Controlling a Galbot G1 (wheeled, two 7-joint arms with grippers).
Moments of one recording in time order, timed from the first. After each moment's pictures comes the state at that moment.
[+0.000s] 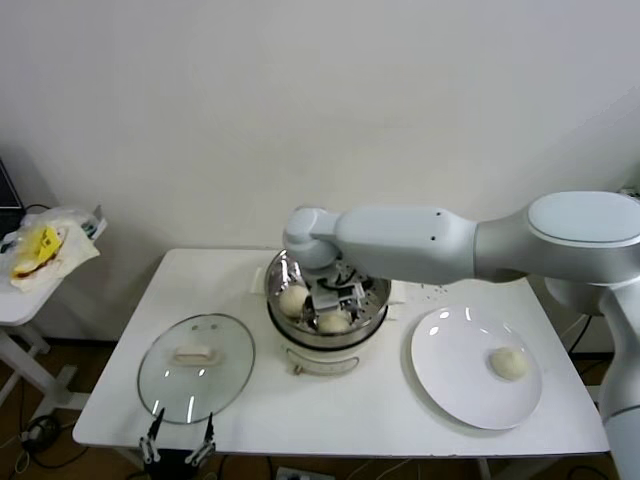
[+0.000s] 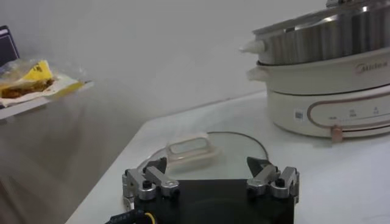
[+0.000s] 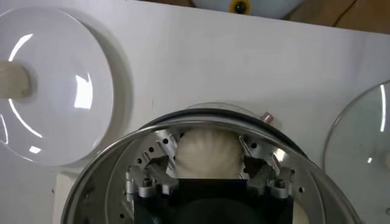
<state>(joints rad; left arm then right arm) 1.86 -1.49 -0.62 -1.94 0.13 -0.15 -0.08 0.56 1.36 -1.40 1.32 -0.19 0.54 -1.27</state>
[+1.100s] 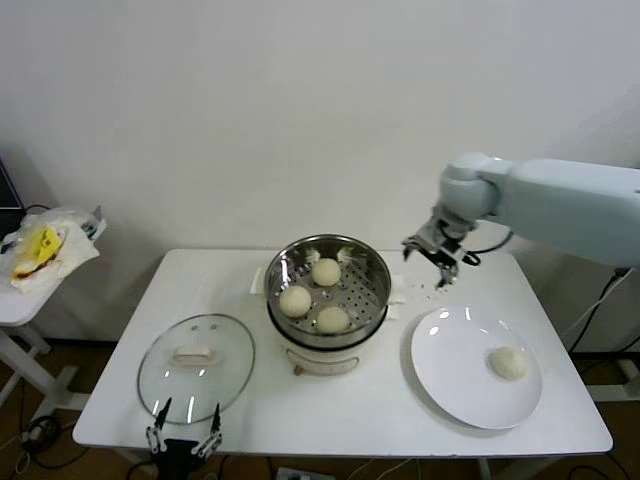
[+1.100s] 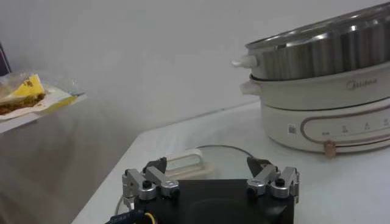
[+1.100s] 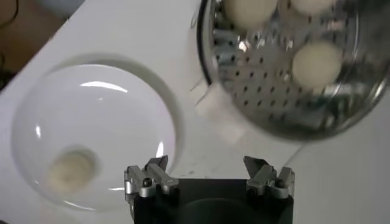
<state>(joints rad) 1.84 -1.49 -0.60 -1.98 0.15 -0.13 -0.07 0.79 0.76 -1.59 1.44 0.17 -0.06 -1.04</state>
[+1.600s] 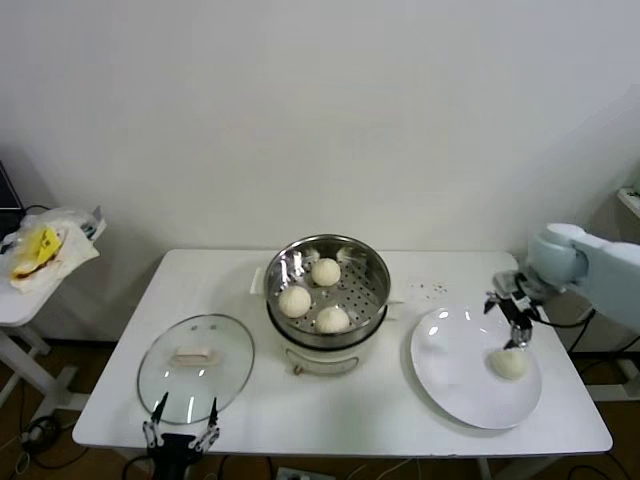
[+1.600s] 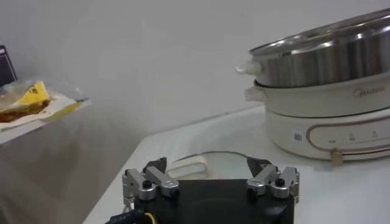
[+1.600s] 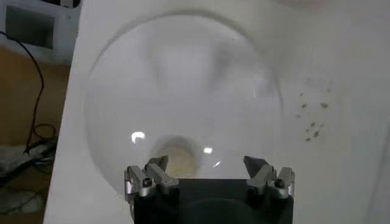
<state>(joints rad) 1.84 -1.50 -0.61 -2.00 0.16 -0.11 -0.07 0.33 0.50 -1.25 1.35 0.03 -0.18 -1.09</state>
